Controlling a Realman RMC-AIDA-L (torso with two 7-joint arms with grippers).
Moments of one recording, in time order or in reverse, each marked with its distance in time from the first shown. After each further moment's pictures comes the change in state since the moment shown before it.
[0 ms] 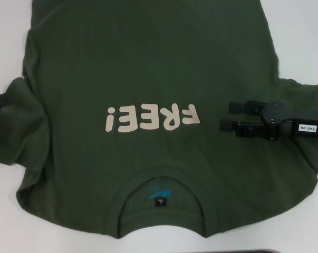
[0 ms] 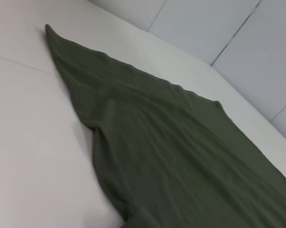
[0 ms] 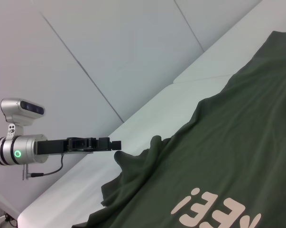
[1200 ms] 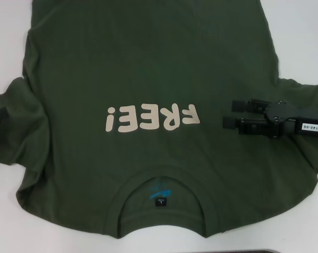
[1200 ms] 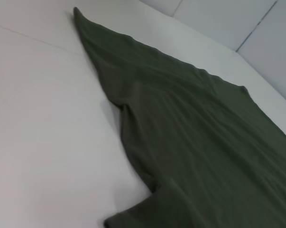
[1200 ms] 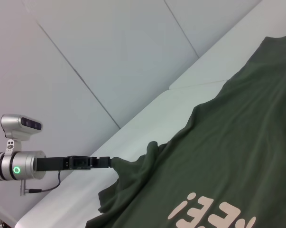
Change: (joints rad) left arm 0.022 -0.011 0.013 0.002 0.028 -0.060 0.010; right arm -0.008 -0.002 0.023 0.004 0.000 -0.004 0.002
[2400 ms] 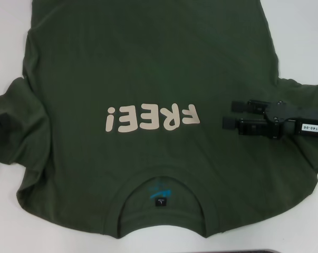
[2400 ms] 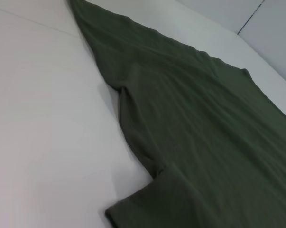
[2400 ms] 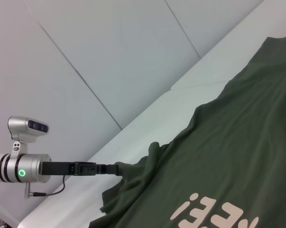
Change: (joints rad) left arm -0.016 -0.007 0.000 -0.001 0.054 -0.015 -0.010; right arm -0.001 0.001 0.002 0.001 0.000 -0.005 0.000
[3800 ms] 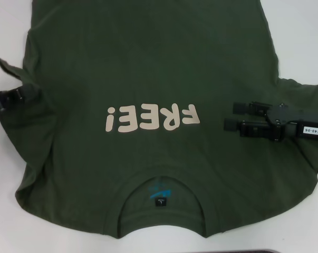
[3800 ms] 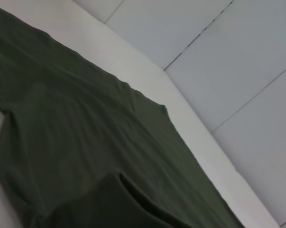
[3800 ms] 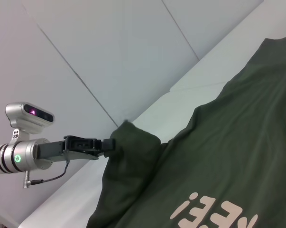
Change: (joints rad) left arm -0.081 -0.053 -0.080 -0.003 -0.031 0.187 -0.117; right arm -0.013 0.002 0.008 0.002 0.000 -0.005 -0.009
